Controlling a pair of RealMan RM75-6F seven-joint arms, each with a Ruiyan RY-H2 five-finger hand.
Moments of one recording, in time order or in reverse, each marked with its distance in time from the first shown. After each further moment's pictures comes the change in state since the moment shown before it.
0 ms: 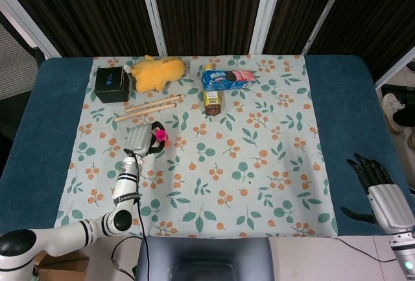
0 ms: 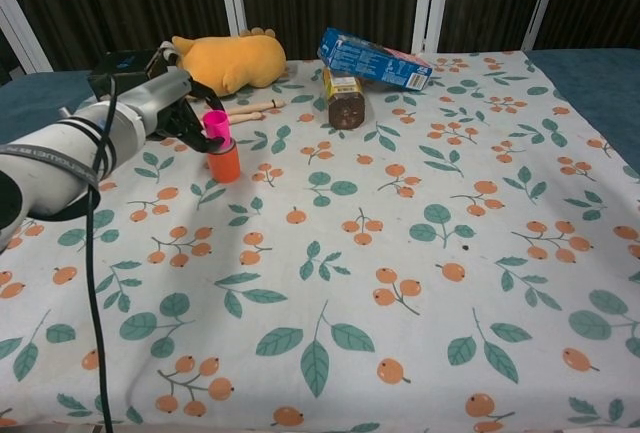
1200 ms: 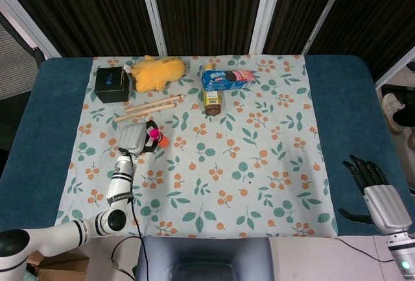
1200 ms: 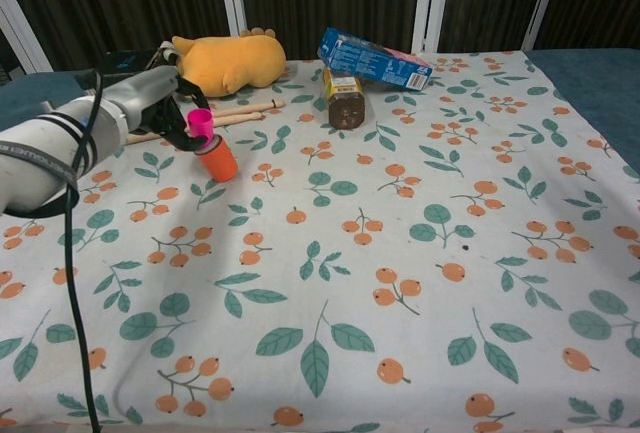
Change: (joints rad) left arm 0.011 0.043 0.030 -0.019 0.015 0.011 0.055; right arm 0.009 -0.005 -0.006 -0.001 -0.001 -0.022 -0.013
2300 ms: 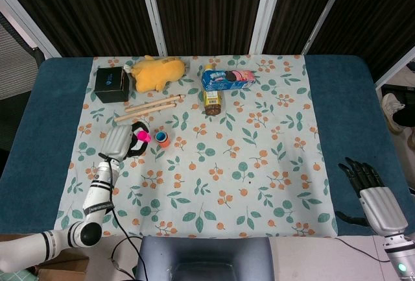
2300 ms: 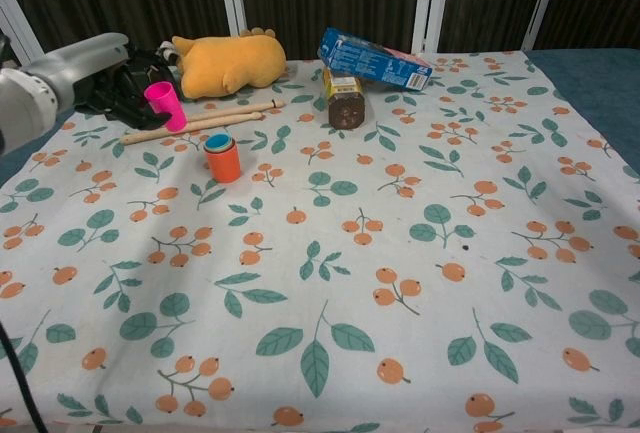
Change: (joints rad) left arm 0.127 0.191 0.005 -0.258 0.140 0.038 -0.088; right arm -0.005 -0.011 -0.010 -0.005 -0.022 0.010 -0.024
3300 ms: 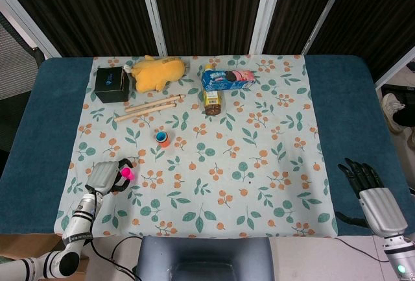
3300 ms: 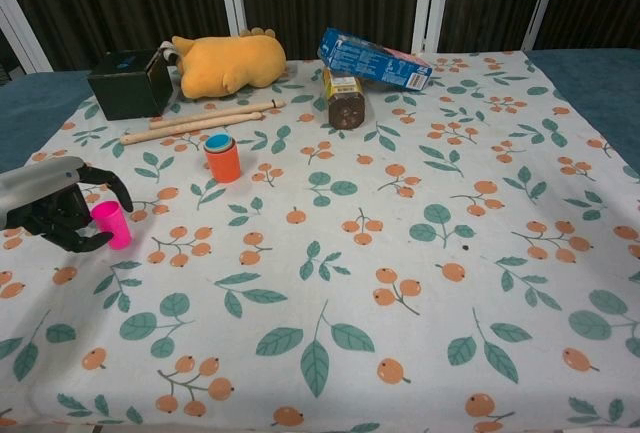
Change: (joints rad) left arm 0.170 0.054 0.248 0.011 0.130 -0.036 -0.097; right arm -0.008 -0.010 -0.001 0.003 -0.014 0.014 -0.017
